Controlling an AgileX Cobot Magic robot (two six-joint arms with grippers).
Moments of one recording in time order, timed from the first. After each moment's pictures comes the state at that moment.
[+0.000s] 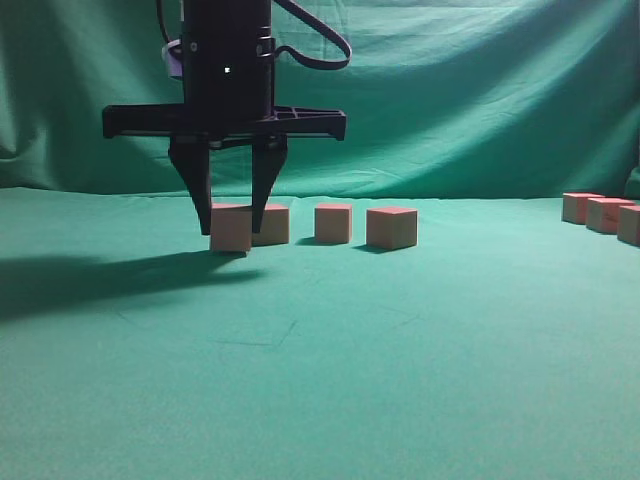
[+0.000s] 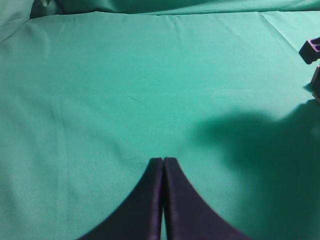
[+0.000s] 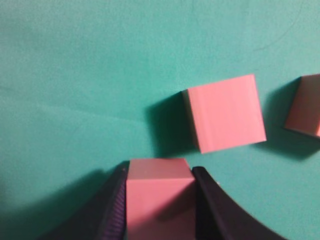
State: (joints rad) left arm 0.00 -0.01 0.02 0.02 0.35 0.01; right arm 0.82 2.34 -2.04 -0.20 1.12 0.69
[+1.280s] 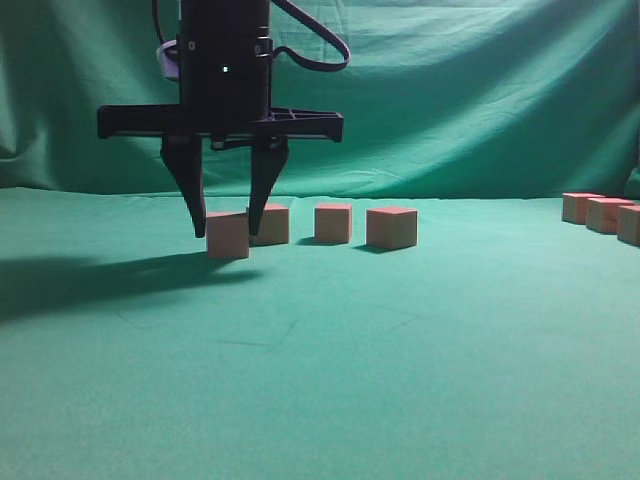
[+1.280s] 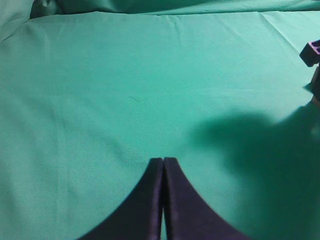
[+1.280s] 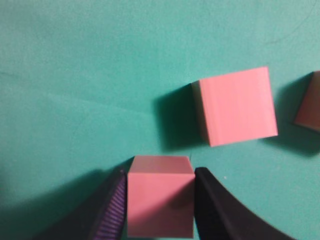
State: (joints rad) left arm 0.00 -0.01 0.02 0.02 0.35 0.01; right arm 0.82 2.34 -2.04 -0.18 1.12 0.66
